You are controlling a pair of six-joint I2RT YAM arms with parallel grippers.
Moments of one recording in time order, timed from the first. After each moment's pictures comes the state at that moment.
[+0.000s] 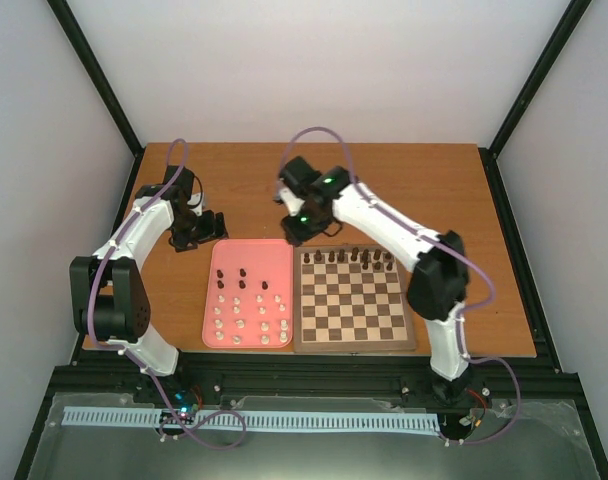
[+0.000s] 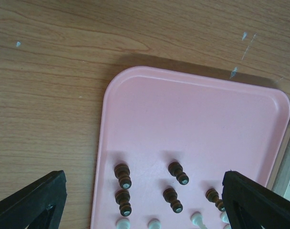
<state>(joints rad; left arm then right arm) -0.05 1.61 1.26 -0.96 0.21 -0.31 0.74 1.94 1.87 -1.14 -0.12 0.10</state>
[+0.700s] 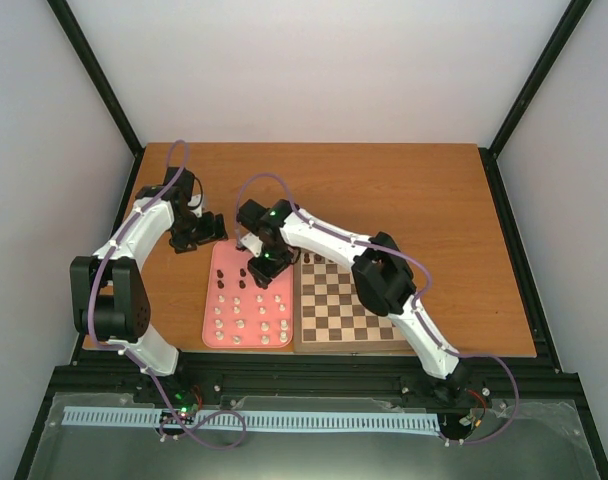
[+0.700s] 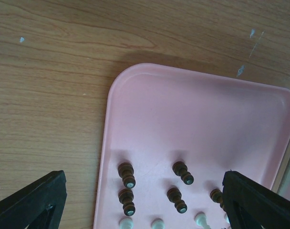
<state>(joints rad) -0.05 1.61 1.25 -0.96 0.19 -0.31 0.93 2.36 2.11 -1.16 -0.28 0.02</state>
